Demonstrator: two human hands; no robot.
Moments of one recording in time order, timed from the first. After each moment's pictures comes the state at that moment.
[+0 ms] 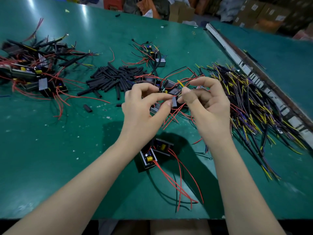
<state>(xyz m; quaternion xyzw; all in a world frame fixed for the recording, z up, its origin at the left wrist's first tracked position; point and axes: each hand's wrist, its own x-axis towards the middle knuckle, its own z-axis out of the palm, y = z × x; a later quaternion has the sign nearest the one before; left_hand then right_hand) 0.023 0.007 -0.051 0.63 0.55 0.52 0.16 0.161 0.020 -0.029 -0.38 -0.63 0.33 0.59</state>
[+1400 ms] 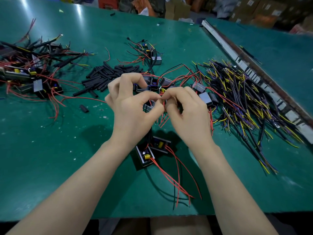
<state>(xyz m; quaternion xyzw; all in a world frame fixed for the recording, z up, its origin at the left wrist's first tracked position) 0.016 0.010 -0.053 0.64 0.56 0.53 -0.01 0.148 0.017 -0.048 -0.48 -0.75 0.06 0.45</state>
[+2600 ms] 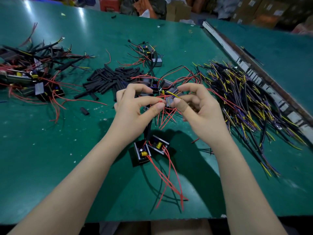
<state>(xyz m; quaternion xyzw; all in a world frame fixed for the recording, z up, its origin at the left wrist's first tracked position) 0.005 0.019 -0.057 0.68 0.54 0.46 0.16 0.178 0.025 -0.039 -0.43 -0.70 0.32 0.48</state>
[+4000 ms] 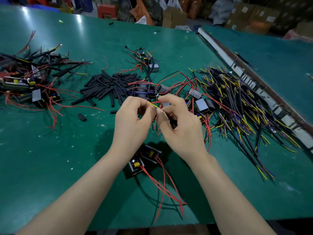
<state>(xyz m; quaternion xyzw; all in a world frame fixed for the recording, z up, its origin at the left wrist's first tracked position) 0.020 0.015 -0.058 0.59 0.55 0.55 0.20 0.148 0.015 -0.060 -0.42 -0.76 0.10 0.48</state>
